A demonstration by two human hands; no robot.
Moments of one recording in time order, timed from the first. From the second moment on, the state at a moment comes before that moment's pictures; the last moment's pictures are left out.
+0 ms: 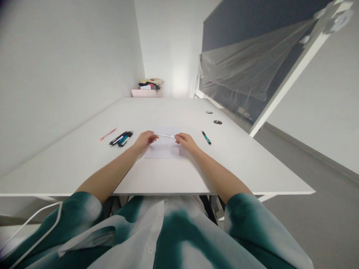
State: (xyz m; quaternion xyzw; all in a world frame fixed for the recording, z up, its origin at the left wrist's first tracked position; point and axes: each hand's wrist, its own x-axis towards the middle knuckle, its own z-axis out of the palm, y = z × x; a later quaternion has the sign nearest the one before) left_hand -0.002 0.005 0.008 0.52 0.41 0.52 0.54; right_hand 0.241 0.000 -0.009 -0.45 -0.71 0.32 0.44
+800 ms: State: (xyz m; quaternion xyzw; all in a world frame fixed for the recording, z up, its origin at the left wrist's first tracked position) left_hand -0.021 0.019 -0.006 0.60 0.49 0.44 0.45; right_hand 0.246 0.004 -0.016 -0.45 -0.50 0.53 0.51
